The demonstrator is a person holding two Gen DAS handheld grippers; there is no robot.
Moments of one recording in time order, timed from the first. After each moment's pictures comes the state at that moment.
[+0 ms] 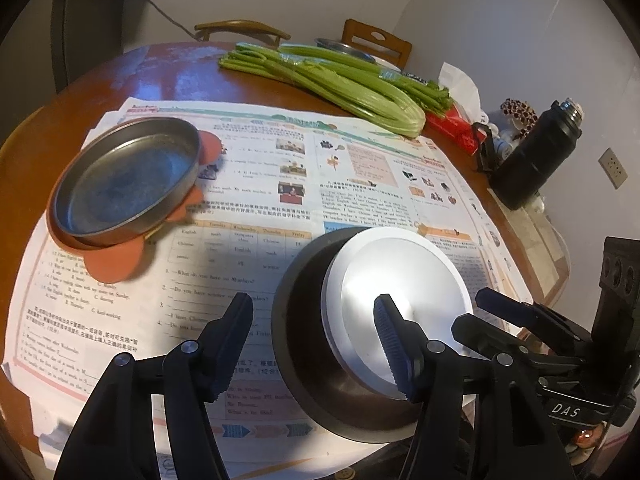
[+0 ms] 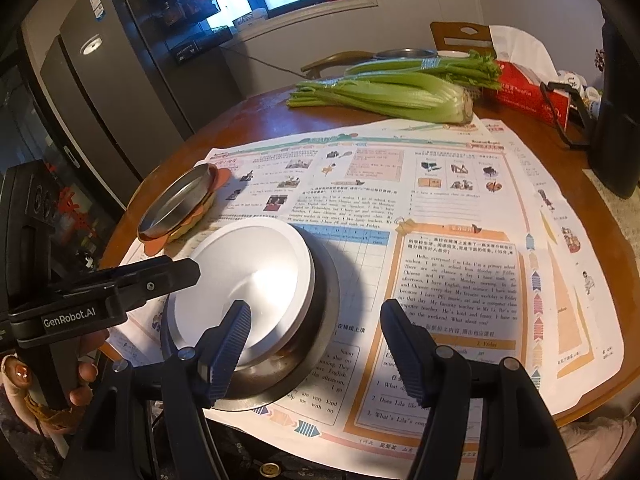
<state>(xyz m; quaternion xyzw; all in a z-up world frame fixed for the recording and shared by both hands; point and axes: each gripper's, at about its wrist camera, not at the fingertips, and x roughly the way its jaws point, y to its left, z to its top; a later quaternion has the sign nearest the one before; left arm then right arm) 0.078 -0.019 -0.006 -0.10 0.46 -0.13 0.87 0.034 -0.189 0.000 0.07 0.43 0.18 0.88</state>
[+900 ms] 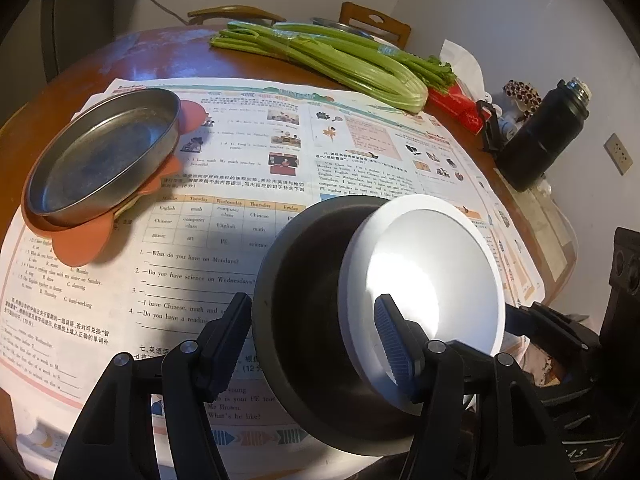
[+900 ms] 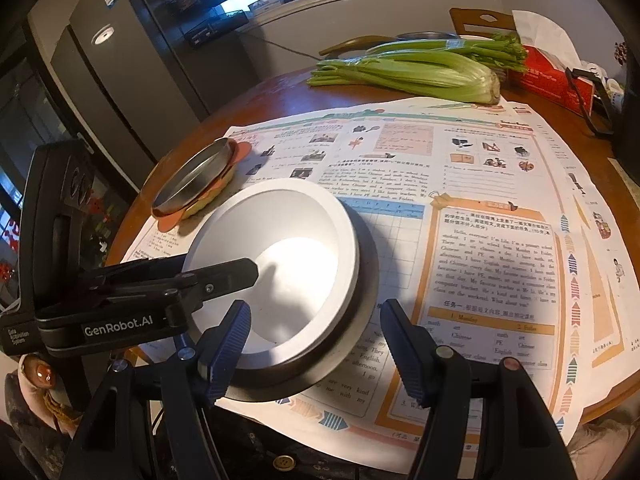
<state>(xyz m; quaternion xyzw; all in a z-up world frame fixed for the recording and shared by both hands) 0.083 -0.031 -0.029 -0.09 0.48 -0.13 0.86 0.031 -0.171 -0.016 0.06 0.45 0.21 0.87</state>
